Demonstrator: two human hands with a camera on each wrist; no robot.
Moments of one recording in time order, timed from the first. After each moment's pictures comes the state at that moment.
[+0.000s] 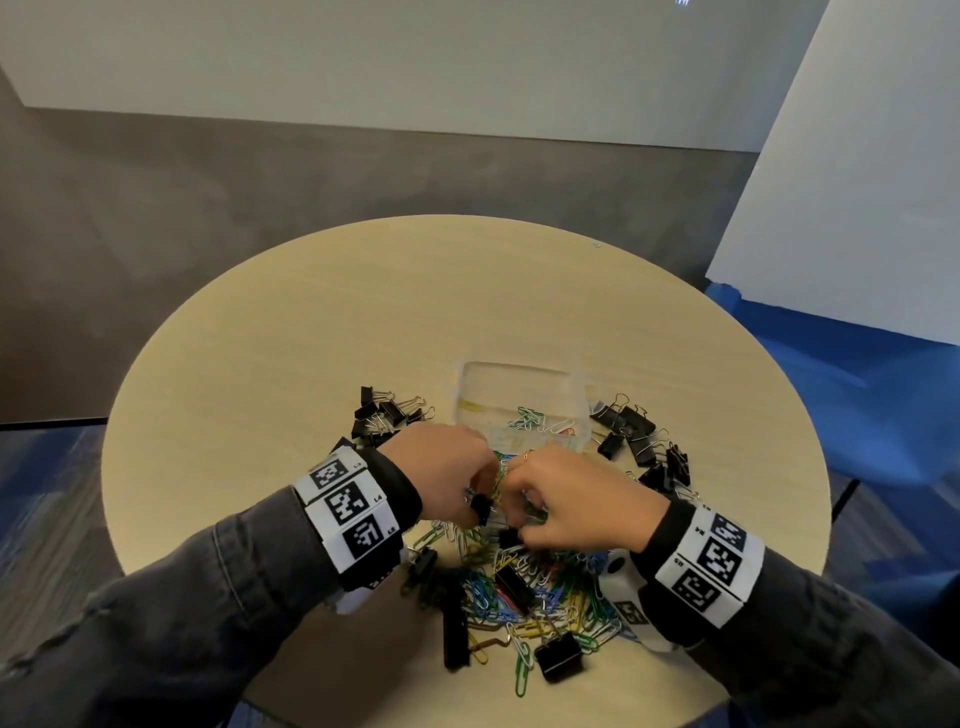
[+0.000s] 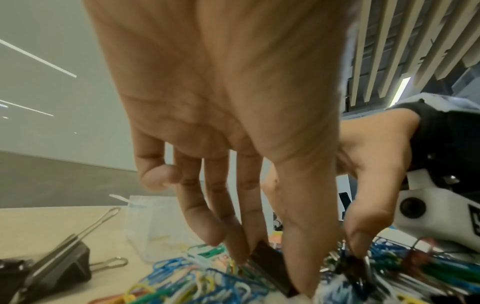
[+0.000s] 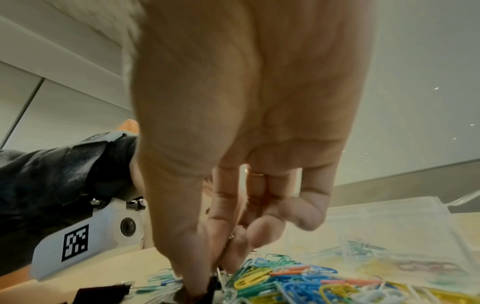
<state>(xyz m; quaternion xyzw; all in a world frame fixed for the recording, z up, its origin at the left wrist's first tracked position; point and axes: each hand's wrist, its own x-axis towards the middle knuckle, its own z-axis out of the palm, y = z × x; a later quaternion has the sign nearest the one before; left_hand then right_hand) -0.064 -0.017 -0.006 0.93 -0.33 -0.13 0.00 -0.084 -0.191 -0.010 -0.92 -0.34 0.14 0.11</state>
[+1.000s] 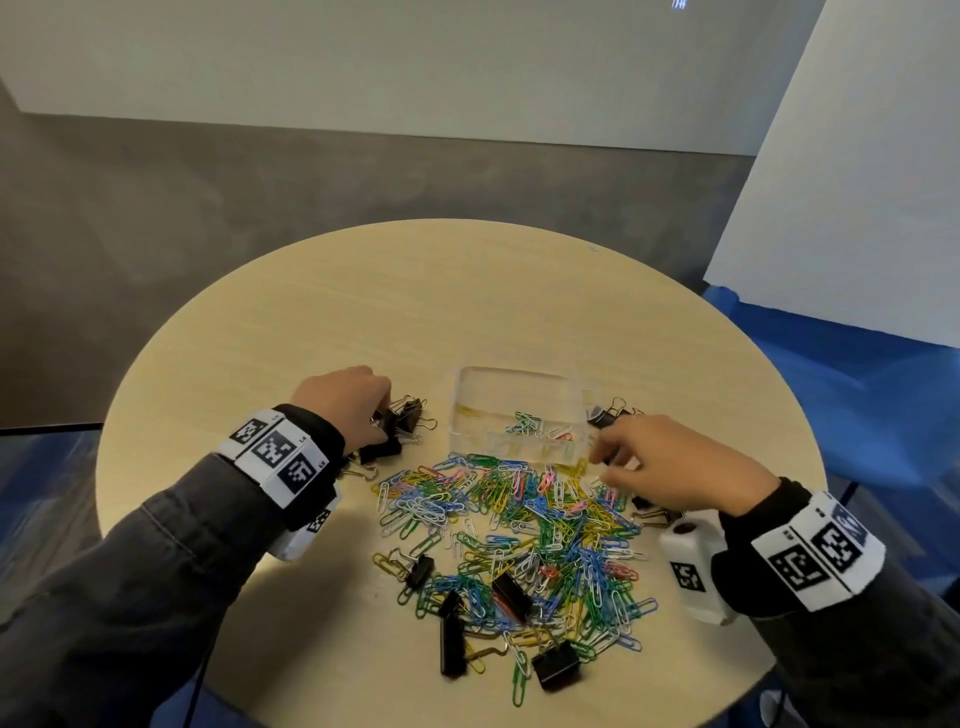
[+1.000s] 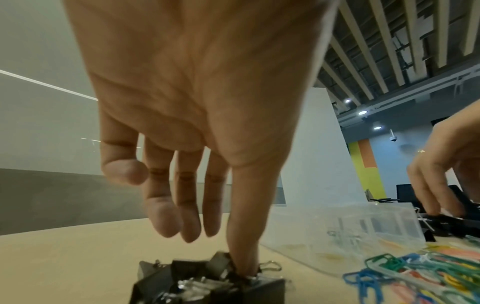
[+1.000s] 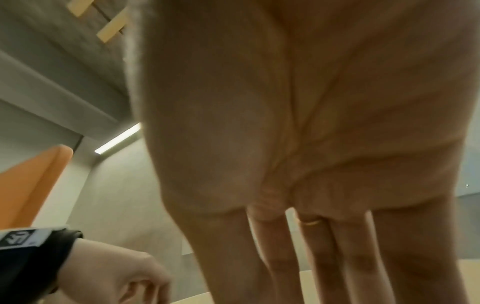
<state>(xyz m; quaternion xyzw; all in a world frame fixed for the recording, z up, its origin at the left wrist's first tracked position) -0.017 0.055 -0.002 0.99 -0.10 -0.10 -0.02 -0.066 -0.257 0.018 -0.97 -0.15 0.17 0.10</state>
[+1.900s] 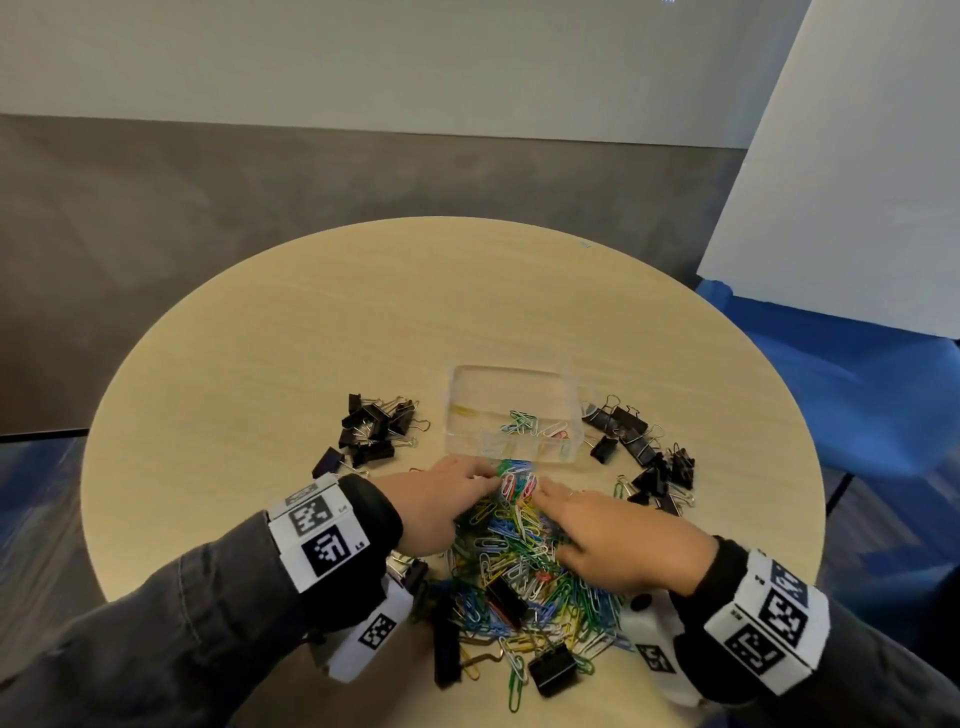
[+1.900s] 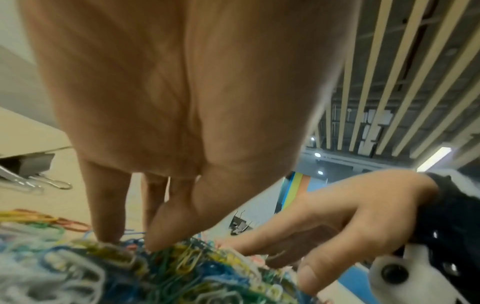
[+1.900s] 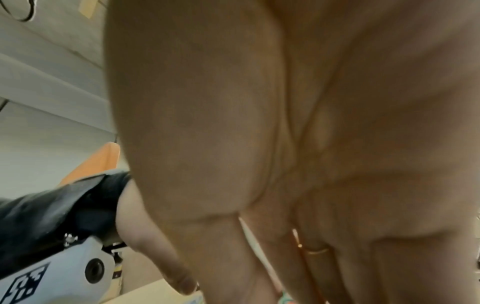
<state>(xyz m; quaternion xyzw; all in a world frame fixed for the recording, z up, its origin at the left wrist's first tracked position) -0.078 -0.017 -0.009 0.90 -0.31 -0.29 0.09 -0.105 -0.217 -0.016 -0.93 -0.21 0.29 0.05</state>
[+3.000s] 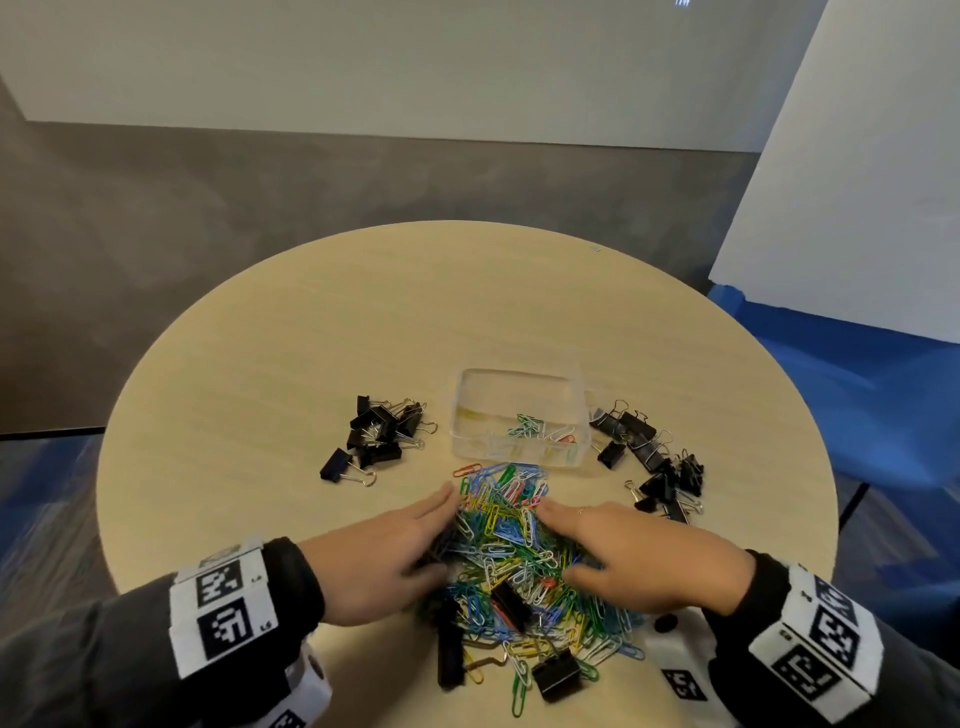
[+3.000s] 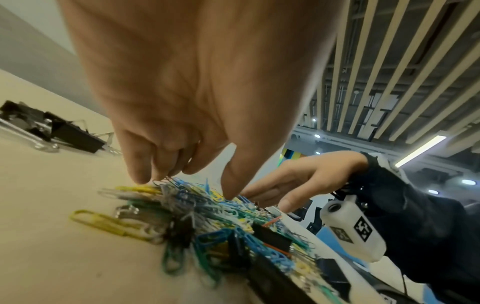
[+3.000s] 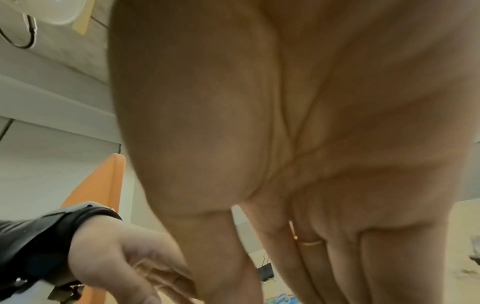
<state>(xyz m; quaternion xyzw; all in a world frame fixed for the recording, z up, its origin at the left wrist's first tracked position) -0.116 0.025 -0.027 0.92 -0.27 -0.24 0.16 -0.113 -0.222 -0.002 -0.93 -0.24 0.28 0.06</state>
